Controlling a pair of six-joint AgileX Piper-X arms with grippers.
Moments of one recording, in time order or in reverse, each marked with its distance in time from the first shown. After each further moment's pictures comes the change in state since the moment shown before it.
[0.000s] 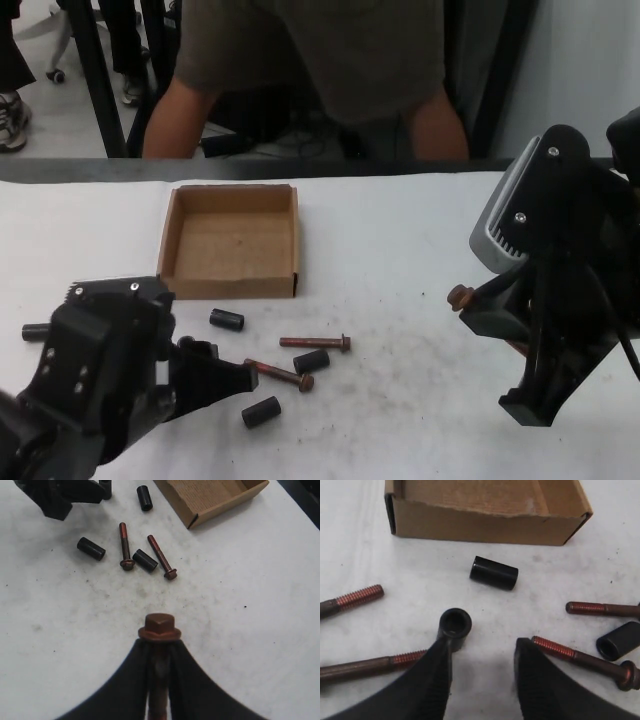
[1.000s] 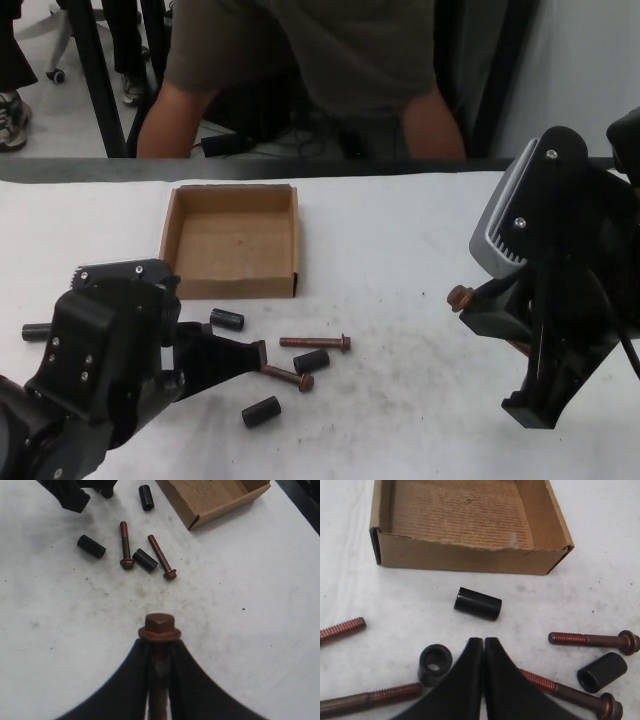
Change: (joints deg) left arm 0.0 0.3 -0.3 -5.2 0.0 -0.5; right arm 0.0 0.0 0.0 0.0 0.0 -1.7
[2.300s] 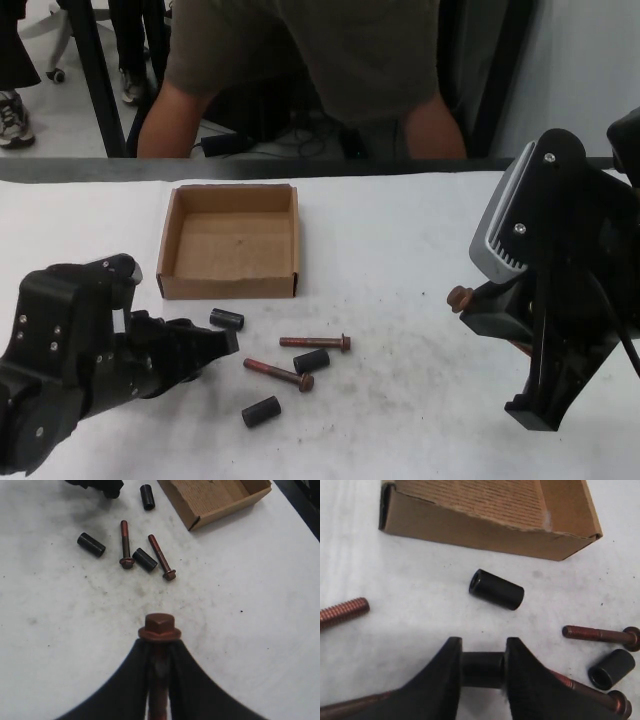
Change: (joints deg) left arm 9.1 4.5 -1.9 1.5 17.1 -2.9; right arm 0.0 0.0 0.0 0.0 0.0 -1.6
